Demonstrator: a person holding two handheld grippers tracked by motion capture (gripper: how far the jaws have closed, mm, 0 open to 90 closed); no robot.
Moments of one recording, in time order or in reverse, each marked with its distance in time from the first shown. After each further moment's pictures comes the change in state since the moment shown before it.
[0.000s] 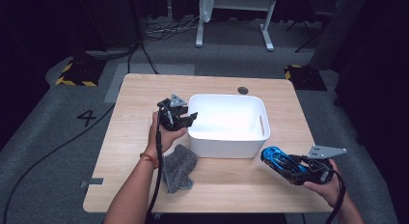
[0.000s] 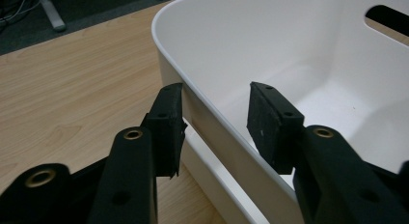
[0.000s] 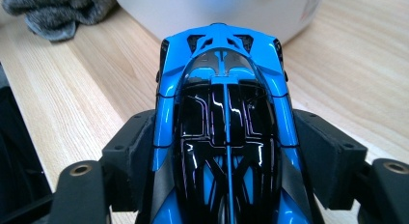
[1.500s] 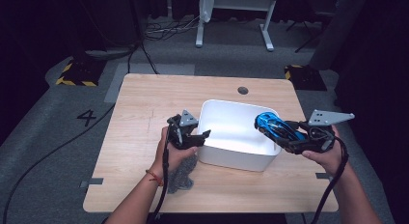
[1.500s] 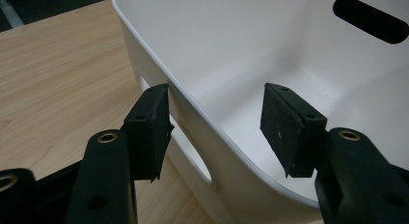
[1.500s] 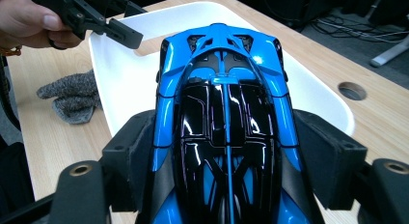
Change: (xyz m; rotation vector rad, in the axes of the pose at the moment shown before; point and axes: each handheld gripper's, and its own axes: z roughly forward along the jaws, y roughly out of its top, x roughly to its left) left arm -0.055 -0.022 -0.017 -0.011 -0.084 0.040; right arm 0.005 0.114 -0.018 -0.119 0.003 -0.143
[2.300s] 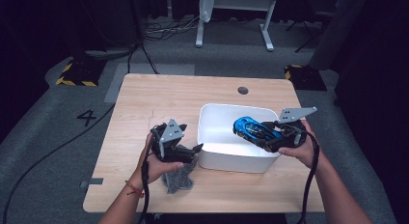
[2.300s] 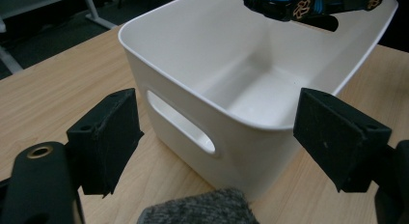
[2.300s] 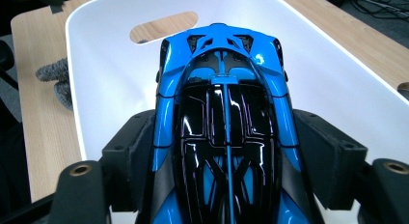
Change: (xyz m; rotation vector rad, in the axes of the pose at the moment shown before) left arm -0.005 -0.018 -0.063 -0.084 -0.046 0.147; right arm 0.008 0.014 0.060 0.112 0.089 -0.051
